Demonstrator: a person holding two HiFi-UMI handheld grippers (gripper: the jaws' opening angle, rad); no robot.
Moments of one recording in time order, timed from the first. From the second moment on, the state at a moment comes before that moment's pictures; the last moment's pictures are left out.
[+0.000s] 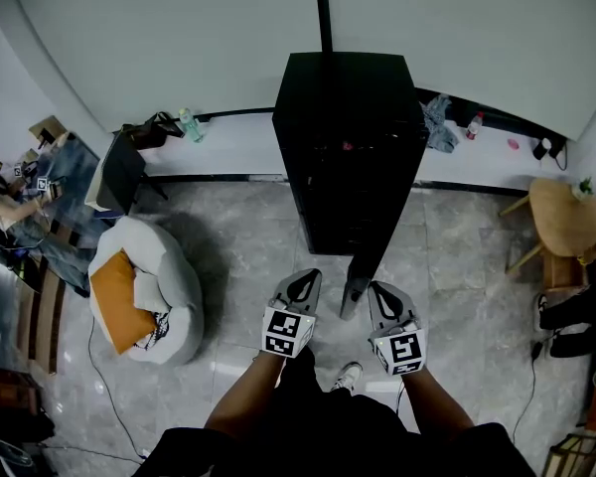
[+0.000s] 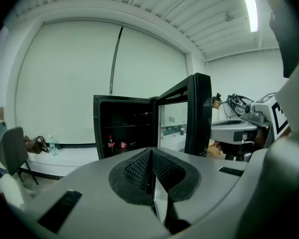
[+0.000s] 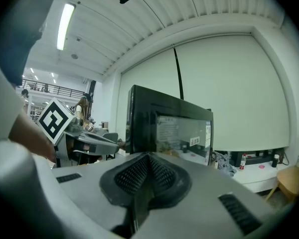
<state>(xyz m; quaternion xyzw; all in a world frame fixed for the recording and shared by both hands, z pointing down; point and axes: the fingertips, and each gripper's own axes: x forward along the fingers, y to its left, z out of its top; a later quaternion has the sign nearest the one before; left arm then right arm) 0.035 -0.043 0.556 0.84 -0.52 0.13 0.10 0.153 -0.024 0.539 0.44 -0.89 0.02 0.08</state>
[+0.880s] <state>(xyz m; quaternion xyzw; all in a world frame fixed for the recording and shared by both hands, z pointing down) 0.005 -0.066 0.564 0.83 -0.53 0.13 0.11 0.112 -0.042 0.539 0.43 -0.90 0.04 0.08</state>
